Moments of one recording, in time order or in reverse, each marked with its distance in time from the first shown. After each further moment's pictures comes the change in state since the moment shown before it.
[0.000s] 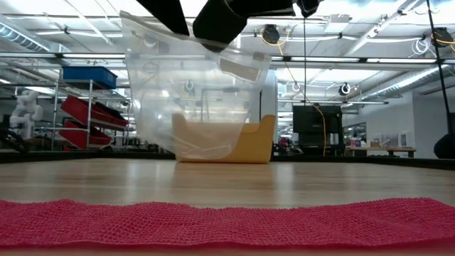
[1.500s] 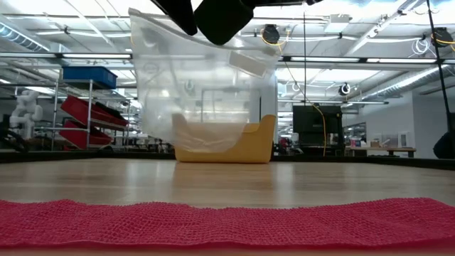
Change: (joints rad) left arm 0.039 0.001 0.060 0.005 0.043 0.030; right arm 0.042 0.000 -0.001 0.005 0.006 -0.106
